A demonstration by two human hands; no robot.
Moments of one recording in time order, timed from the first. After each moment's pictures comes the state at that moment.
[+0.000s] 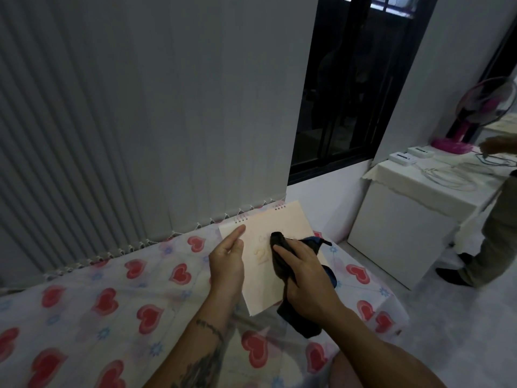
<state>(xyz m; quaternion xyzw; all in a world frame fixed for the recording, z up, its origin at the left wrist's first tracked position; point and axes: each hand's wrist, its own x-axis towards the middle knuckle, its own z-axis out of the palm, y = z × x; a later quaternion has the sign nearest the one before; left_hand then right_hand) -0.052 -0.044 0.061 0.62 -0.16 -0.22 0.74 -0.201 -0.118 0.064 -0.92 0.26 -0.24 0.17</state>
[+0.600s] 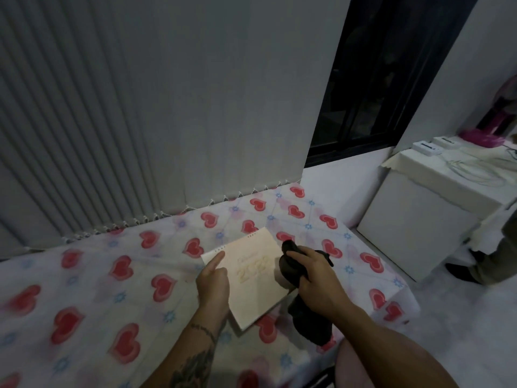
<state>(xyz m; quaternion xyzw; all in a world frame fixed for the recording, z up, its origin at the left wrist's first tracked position) -0.026 0.002 -0.032 0.63 0.09 -0.28 0.72 -0.197 -0.116 0.027 -0.90 0.29 -0.16 0.27</state>
